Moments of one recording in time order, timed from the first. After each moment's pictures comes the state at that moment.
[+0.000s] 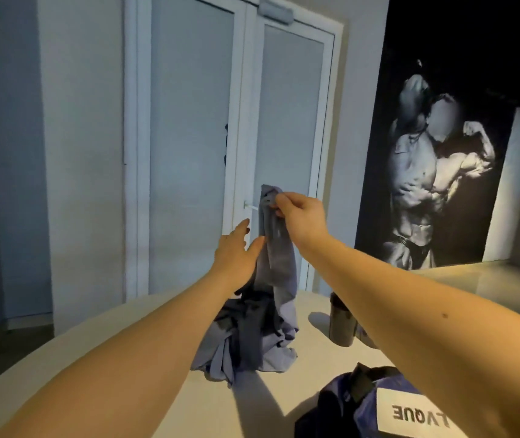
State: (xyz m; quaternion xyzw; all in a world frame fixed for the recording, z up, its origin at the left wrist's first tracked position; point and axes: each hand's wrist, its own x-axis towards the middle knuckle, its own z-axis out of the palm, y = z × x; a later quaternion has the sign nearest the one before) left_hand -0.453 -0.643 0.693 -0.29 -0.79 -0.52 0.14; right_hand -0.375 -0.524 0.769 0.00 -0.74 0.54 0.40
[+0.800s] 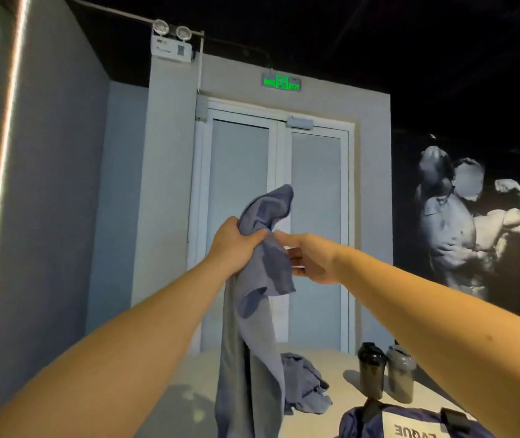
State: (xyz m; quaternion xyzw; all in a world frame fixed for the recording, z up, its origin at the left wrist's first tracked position) left_hand -0.228 -0.822 0.890 -0.26 -0.74 -0.55 0.28; right_hand -0.157 -0.651 0.901 0.07 -0.80 0.59 0.07
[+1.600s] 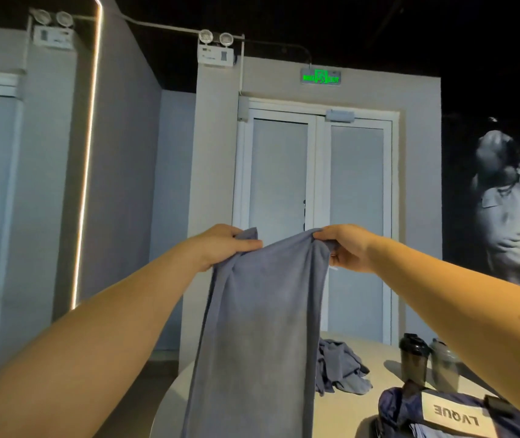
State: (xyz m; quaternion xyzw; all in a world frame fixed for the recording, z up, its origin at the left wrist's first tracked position) left_hand -0.149 -0.961 0.886 -0.21 -0.84 -0.49 0.09; right_hand -0.127 -0.680 0.898 0.08 -0.72 0.68 0.08
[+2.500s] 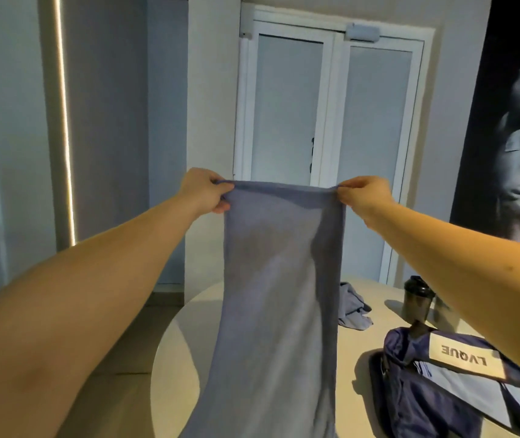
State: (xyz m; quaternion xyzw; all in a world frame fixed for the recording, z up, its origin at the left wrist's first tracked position) left_hand -0.247 -0.977 0.839 -0.13 -0.81 -0.52 0.23; right_hand -0.210 -0.663 0.843 -0.04 -0.78 0.53 0.33
